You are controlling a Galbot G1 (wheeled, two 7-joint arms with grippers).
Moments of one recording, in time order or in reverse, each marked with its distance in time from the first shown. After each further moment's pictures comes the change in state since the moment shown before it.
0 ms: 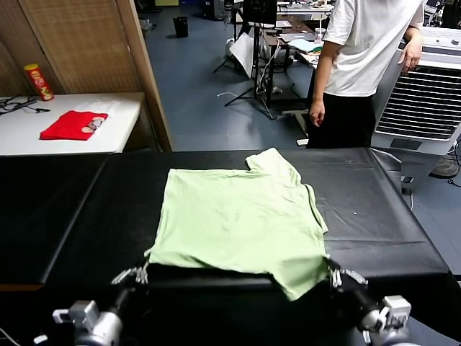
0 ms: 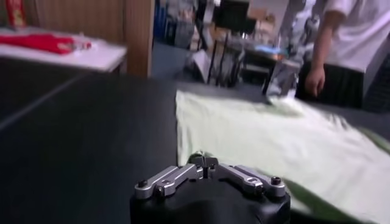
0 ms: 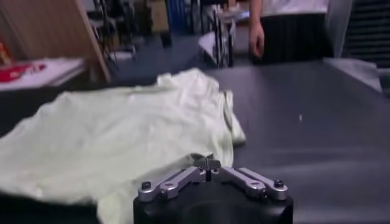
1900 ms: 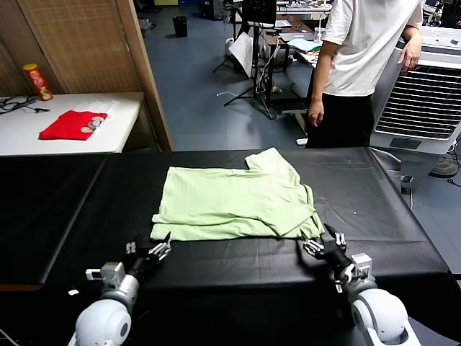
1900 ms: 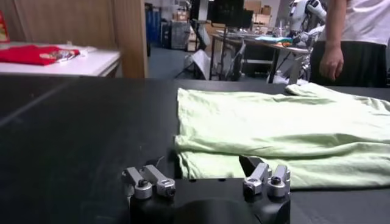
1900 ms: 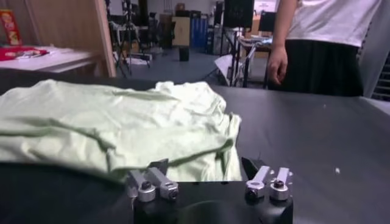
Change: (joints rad) left arm -0.215 0.009 0.066 0.265 0.069 0.060 0.038; right arm -0.024 -0.025 -0.073 -0.117 -0.110 0.018 -0.048
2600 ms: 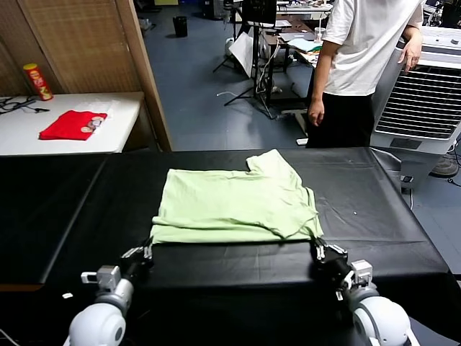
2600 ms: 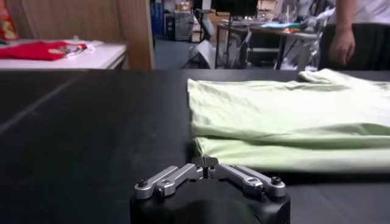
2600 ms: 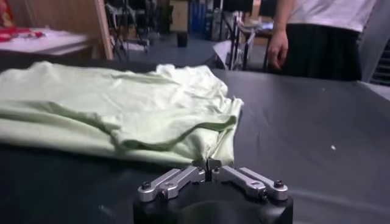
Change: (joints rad) left arm 0.089 0.062 -0.027 -0.080 0.058 0.028 -0.024; right arm -0.149 -0.066 0.040 0.191 0.056 -0.187 0.087
